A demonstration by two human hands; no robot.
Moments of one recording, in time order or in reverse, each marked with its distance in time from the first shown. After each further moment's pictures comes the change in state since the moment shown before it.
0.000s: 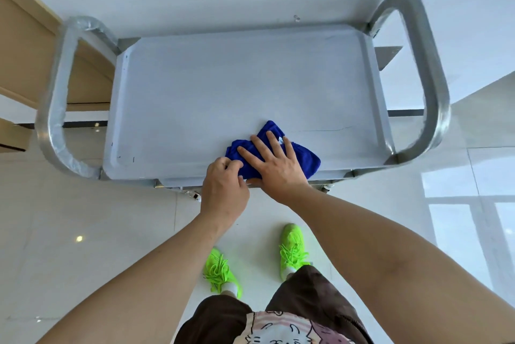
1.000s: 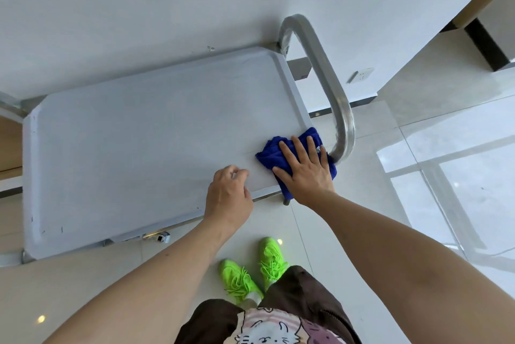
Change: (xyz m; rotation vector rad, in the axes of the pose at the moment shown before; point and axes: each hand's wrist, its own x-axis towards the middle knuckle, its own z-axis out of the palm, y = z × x) left_hand 0.046 0.104 0.046 0.043 -0.212 0.309; right_hand -0.084 0.150 -0.019 0.138 -0.020 0.607
